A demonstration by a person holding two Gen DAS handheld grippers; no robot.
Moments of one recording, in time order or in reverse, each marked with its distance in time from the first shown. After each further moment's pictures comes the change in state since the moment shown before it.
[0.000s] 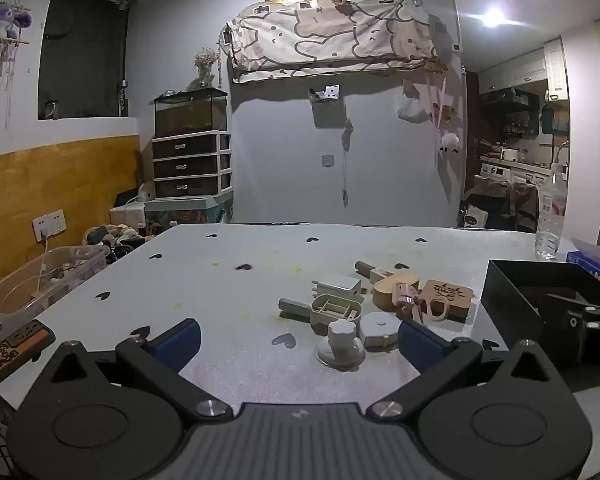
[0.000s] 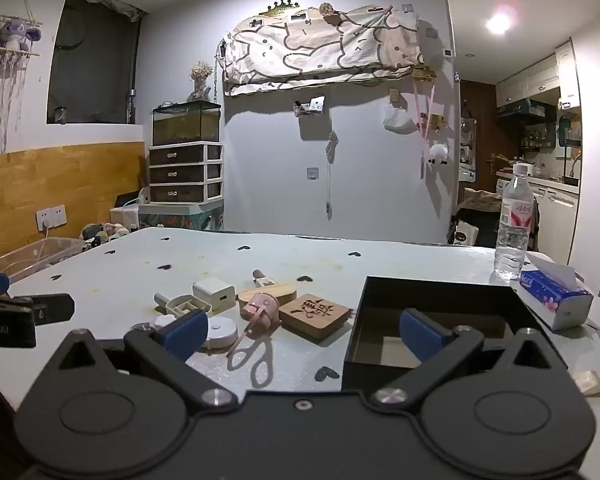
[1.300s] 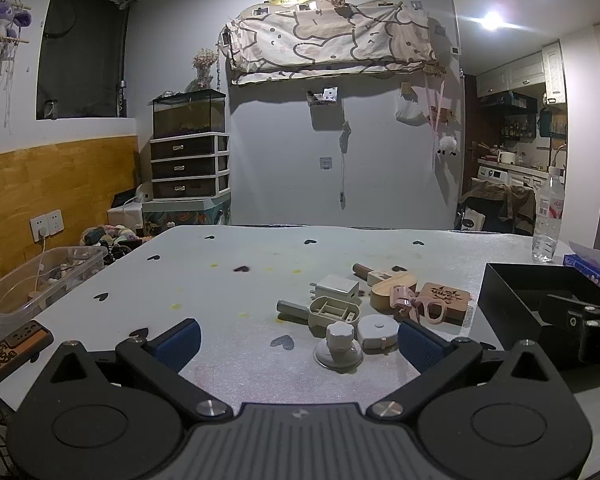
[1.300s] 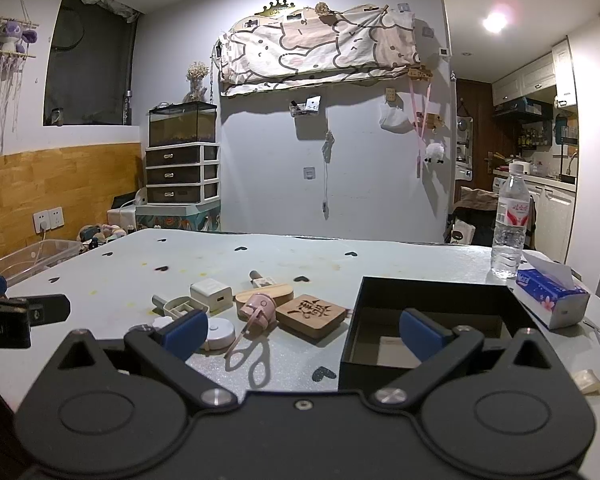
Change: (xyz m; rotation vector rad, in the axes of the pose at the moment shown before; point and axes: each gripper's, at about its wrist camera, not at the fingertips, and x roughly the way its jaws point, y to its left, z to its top) left arm 0.000 0.001 0.000 -0.006 -0.003 -0.005; right arm 0.000 0.001 0.001 0.005 0.004 -0.001
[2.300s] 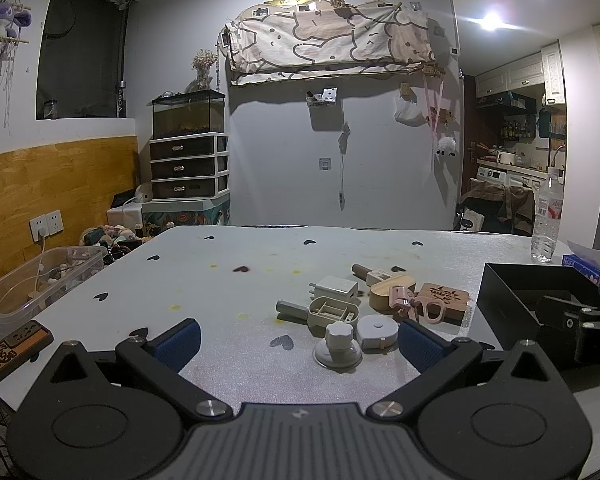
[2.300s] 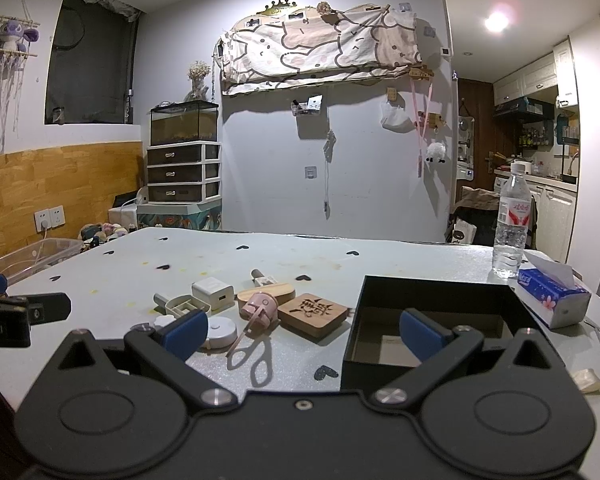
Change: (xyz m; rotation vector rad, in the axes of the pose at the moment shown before) left arm 0.000 0.000 0.000 -0.002 -0.002 -0.002; right arm 0.000 -0.001 0.000 0.000 0.001 0.001
